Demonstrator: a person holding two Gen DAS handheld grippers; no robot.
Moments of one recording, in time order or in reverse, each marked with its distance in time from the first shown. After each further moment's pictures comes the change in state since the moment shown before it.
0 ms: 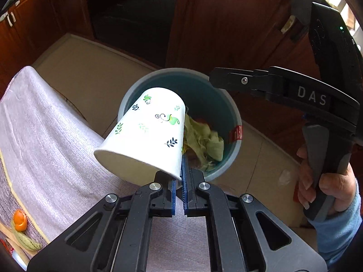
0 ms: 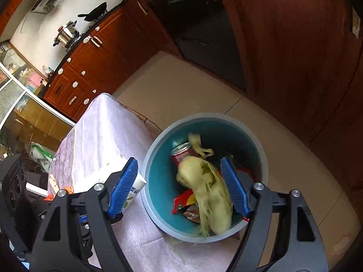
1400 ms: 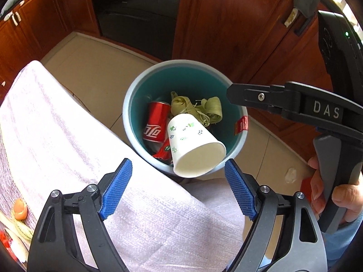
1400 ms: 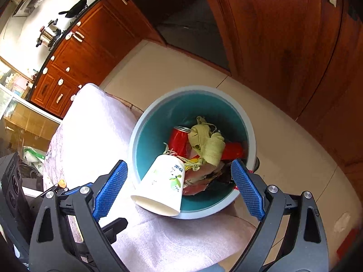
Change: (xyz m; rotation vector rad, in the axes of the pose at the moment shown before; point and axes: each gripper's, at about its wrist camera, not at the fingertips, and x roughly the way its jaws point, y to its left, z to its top) left arm -0.003 -0.009 -0.015 -0.017 0.003 0.057; right arm -0.001 -0.001 -0.018 0.077 0.092 -0.061
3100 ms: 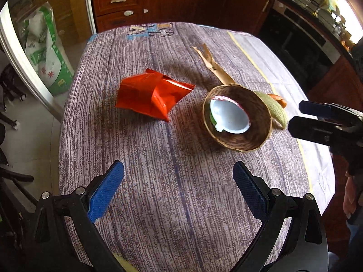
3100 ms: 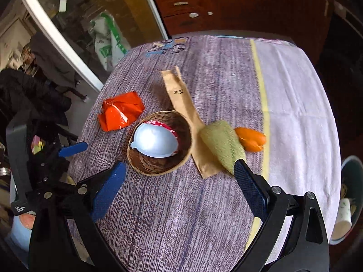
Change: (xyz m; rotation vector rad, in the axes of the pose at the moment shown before) left arm -0.176 0.300 -0.316 -0.676 -0.189 0.288; right arm 0.077 0.422 -0.196 -0.876 0.250 0.186
